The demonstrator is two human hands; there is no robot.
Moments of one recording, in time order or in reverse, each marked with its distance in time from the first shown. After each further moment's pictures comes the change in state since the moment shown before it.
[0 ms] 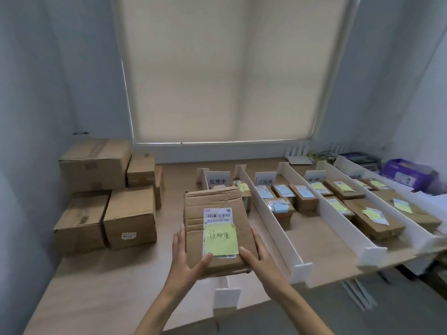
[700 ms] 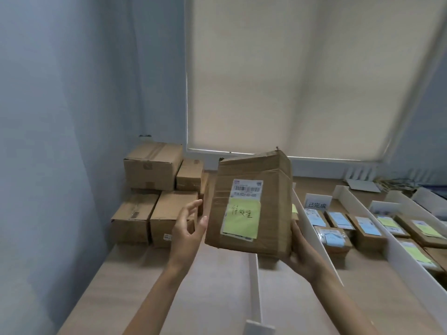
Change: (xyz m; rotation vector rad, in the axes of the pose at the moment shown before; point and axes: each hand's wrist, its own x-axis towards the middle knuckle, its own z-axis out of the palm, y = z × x) left_hand 0.059 0.046 -0.066 -0.081 0.439 0.162; right_hand 0.130 -0.021 -0.027 0.681 -0.226 0.153
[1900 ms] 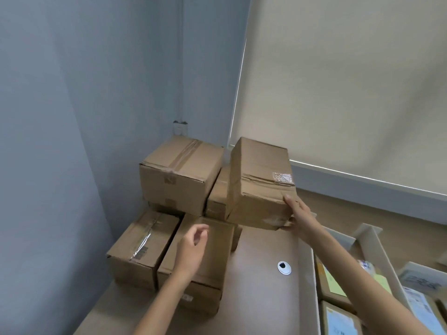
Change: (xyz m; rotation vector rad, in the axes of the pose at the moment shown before) left_hand 0.300 -0.220 -0.043 0.266 0.146 -0.342; right_hand 0.460 -0.016 0.086 -0.514 0.203 0.111
